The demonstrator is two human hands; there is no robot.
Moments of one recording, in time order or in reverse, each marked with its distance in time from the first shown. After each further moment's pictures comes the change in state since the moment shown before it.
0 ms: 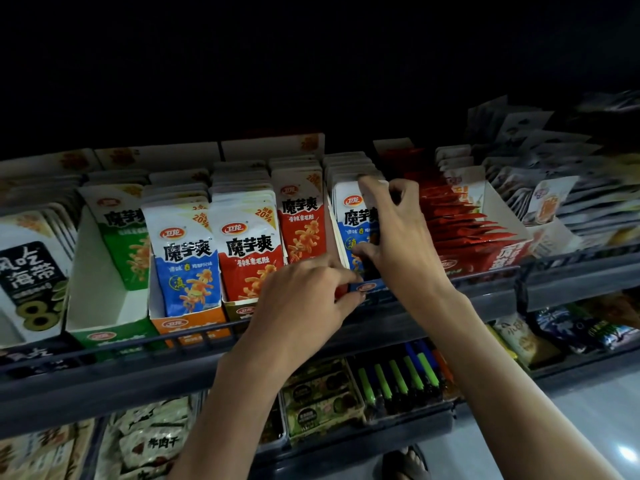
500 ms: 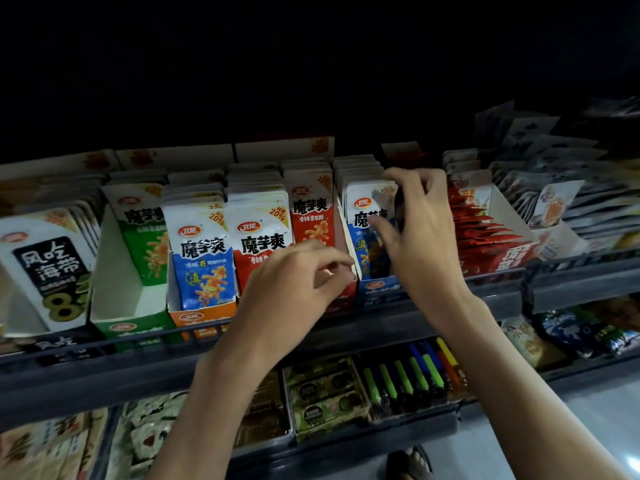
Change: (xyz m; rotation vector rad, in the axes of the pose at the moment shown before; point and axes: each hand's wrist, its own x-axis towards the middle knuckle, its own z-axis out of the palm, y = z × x) left_hand -0.015 -0.009 -0.028 -0.286 0.112 -0.036; right_hand -0.010 -0.020 -0.020 0.075 0.207 -0.067
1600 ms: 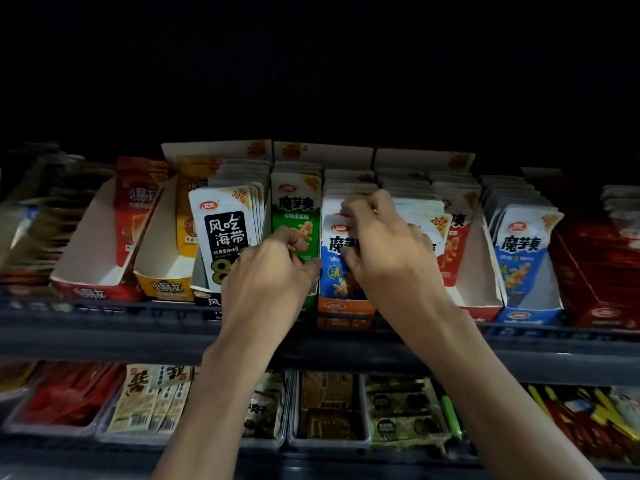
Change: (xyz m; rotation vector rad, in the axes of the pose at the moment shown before) left_hand -0.053 -0.086 -0.108 0.116 0.284 -0.689; right_hand -0.011 -0.164 0.094 -0.268 -0.401 -0.228
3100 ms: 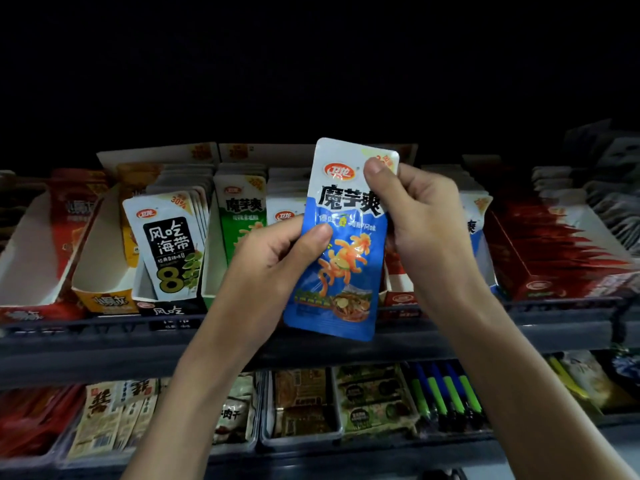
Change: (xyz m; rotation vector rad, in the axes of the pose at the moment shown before) left_hand -0.031 0.041 0.007 -0.833 -0.344 0.493; right_hand -0.023 0.049 -0.051 1.280 0.169 0.165
